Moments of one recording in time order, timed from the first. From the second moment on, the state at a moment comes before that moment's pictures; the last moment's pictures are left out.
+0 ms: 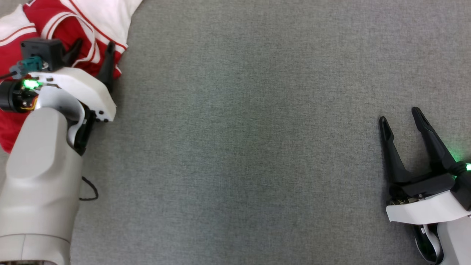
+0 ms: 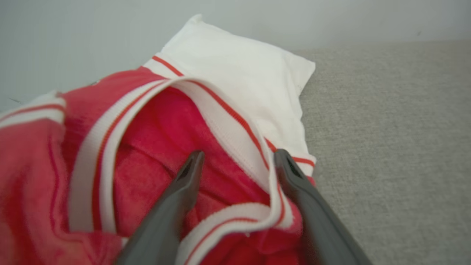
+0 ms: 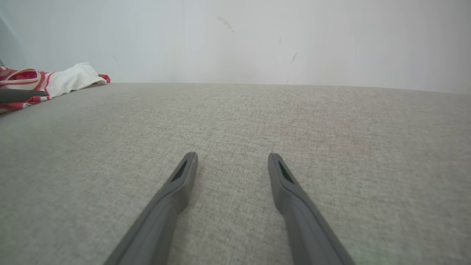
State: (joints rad) left arm -0.98 0.27 -0.11 0.83 -0.17 -0.11 -0.03; right arm -0.33 -0.19 0.13 0.14 0.25 0.14 -0.28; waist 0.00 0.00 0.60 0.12
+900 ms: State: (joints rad) left arm -1.03 0.39 -0.10 0.73 -0.27 -0.13 -0.02; right arm -0.21 -0.12 0.12 0.29 0.29 0.13 -0.26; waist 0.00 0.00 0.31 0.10
